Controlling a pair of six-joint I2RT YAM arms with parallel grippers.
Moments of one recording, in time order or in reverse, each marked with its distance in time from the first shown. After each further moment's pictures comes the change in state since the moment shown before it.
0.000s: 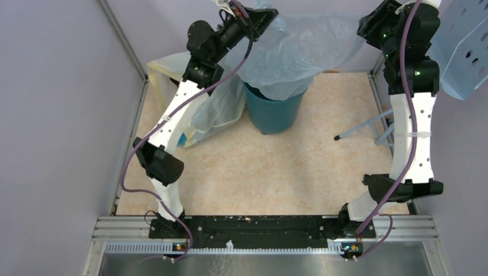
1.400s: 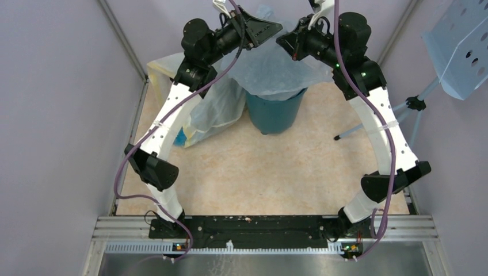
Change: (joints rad) left arm 0.006 -0.077 -0.039 -0.176 0.114 -0.325; right arm 0.387 0.057 -0.108 0.231 -0.509 -0.264
